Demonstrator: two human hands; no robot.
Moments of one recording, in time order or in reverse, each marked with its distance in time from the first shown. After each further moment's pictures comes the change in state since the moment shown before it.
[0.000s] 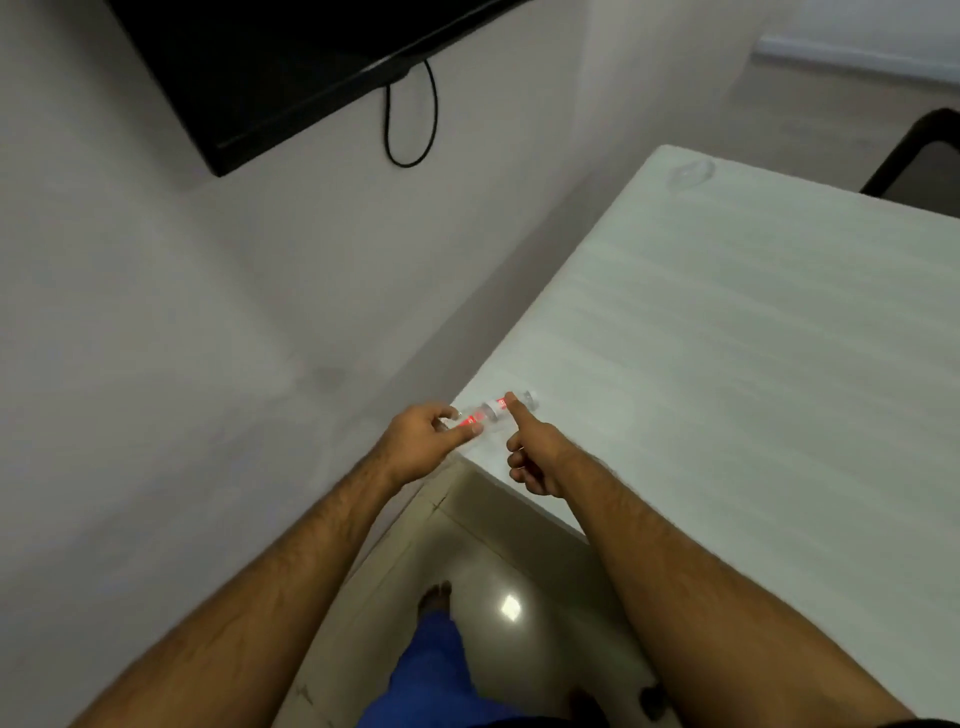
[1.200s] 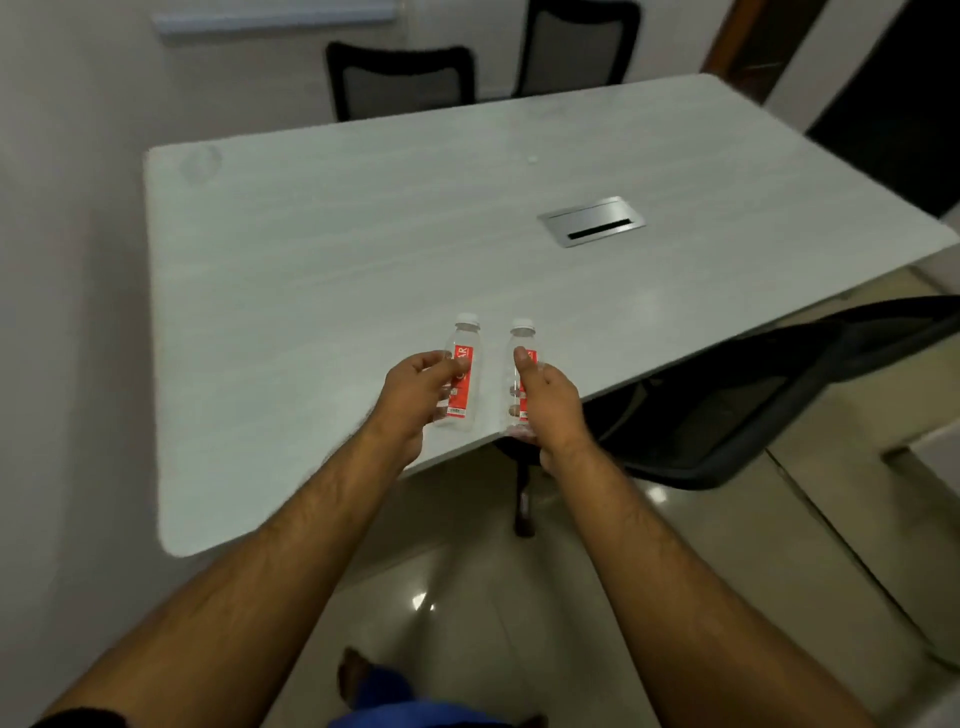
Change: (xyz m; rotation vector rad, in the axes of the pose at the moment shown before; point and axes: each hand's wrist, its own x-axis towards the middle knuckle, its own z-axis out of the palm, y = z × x) left_hand -0.110 0.159 0.165 -0.346 -0.841 0.143; right_hand -0.200 0.165 -0.092 0.909 1.015 -0.304
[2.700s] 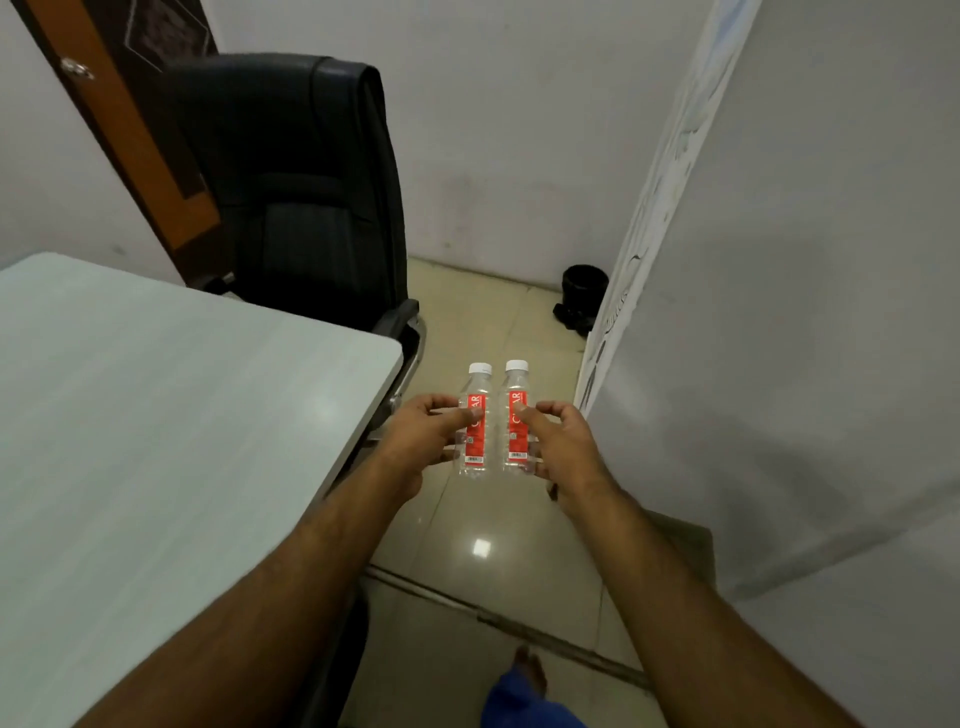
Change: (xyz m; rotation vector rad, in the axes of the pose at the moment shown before) left_hand 0.223 0.040 1.216 0.500 -0.879 0.093; right_hand 0.440 -0.171 -1.066 0.377 0.726 -0.050
